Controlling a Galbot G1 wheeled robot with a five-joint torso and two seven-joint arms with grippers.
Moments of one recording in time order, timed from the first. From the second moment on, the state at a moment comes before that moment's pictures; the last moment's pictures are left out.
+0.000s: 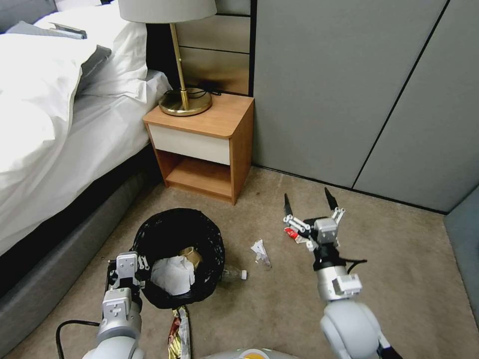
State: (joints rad) left arm 1.79 -1.52 -0.61 -2.24 0.05 0.27 -0.21; right arm -1.44 1.29 0.28 2.04 0.02 0.18 0.25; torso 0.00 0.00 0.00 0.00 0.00
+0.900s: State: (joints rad) left arm 1.80 -1.53 -0.61 -2.23 0.06 0.27 -0.21; right arm -1.19 1.30 0.26 1.55 0.29 -0.15 0.24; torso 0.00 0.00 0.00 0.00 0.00
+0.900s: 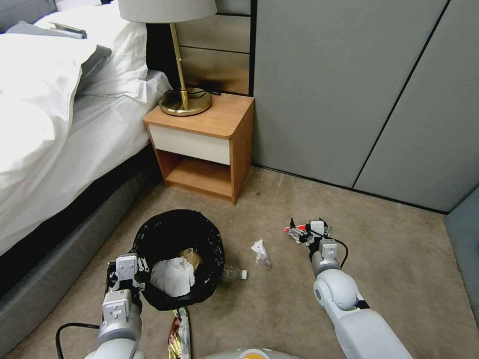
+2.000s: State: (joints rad) left arm 1.80 -1.54 -0.61 -2.24 0.06 0.27 -0.22; right arm -1.03 1.29 0.24 1.35 0.33 -0.22 0.15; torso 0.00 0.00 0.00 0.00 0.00
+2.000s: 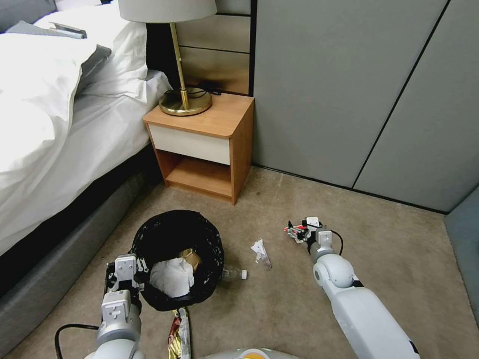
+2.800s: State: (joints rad) left arm 1.82 -1.54 -0.61 -2.24 0.07 0.26 -0.21; right arm -0.95 1.33 0.25 1.26 0.51 -0.33 0.22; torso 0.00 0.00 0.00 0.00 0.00
